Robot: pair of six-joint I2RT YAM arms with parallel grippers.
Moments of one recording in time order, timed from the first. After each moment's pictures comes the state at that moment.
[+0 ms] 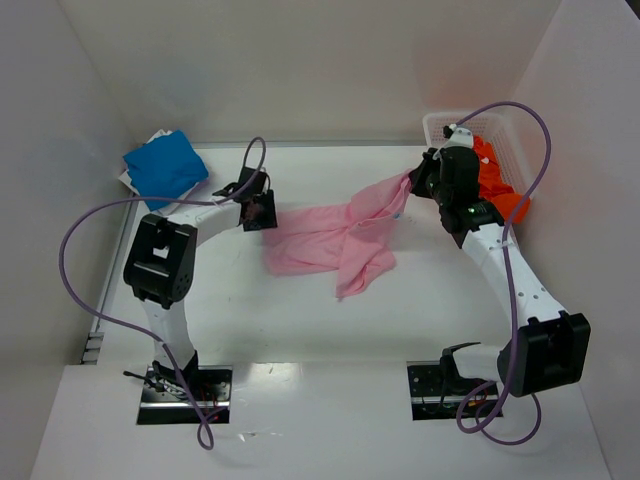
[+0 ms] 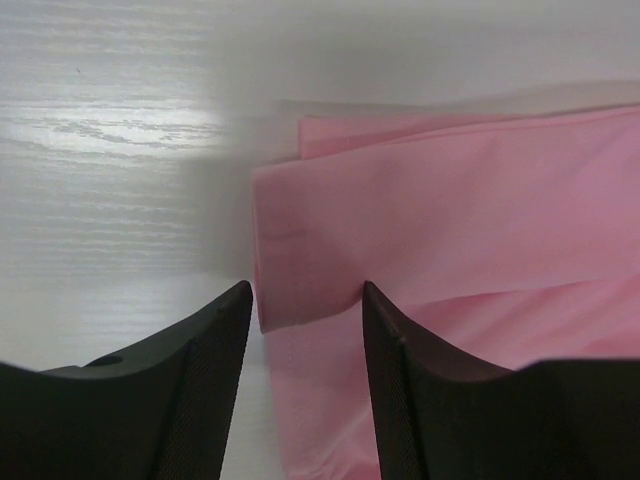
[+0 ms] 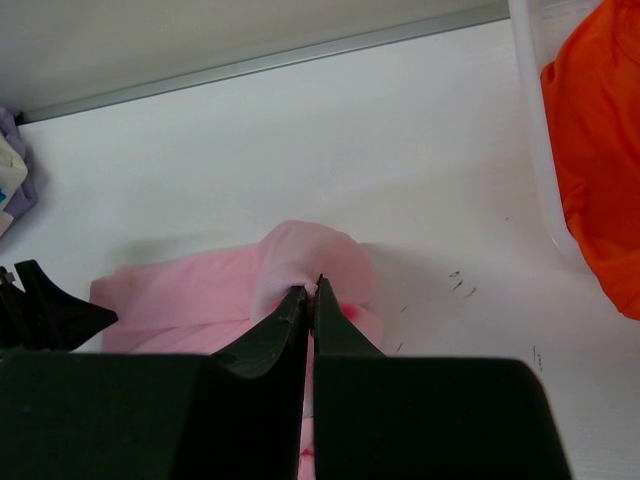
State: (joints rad) left arm -0.31 1.92 1.29 -0.33 -0.06 -0.43; right arm 0.19 1.27 1.12 -0.20 0.06 0.35
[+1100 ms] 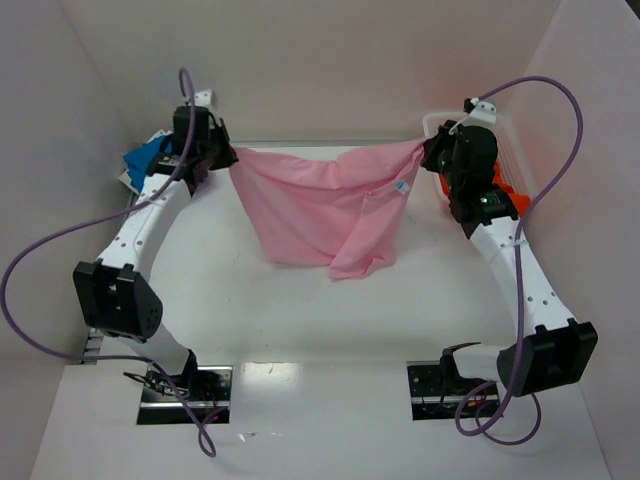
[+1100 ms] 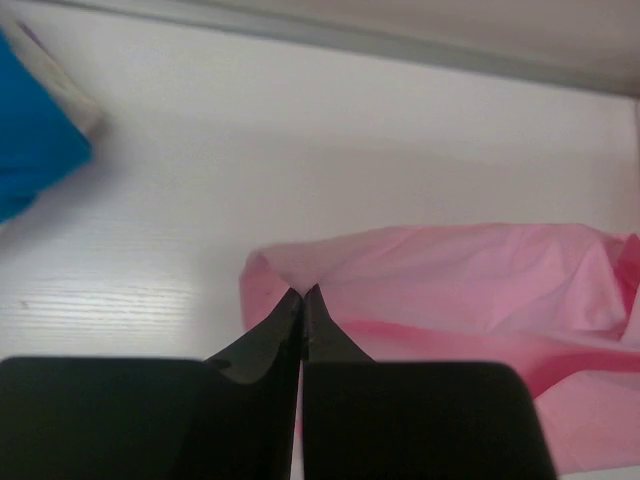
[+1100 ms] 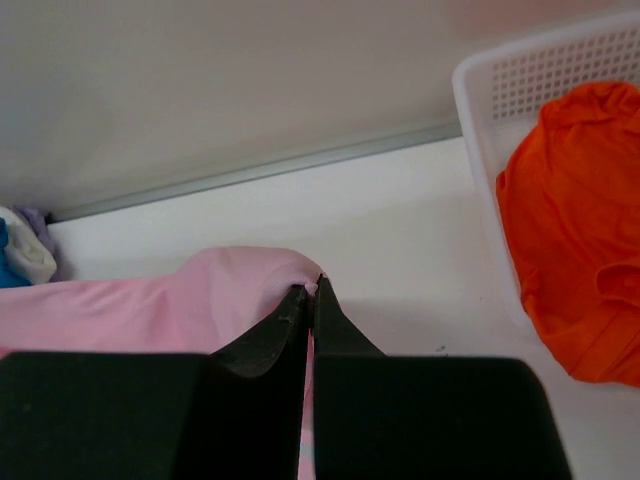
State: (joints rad) left arm -0.18 1.65 1.57 -0.45 -0.03 -0.35; right arm 0.19 1.27 1.27 -0.20 0.16 0.34
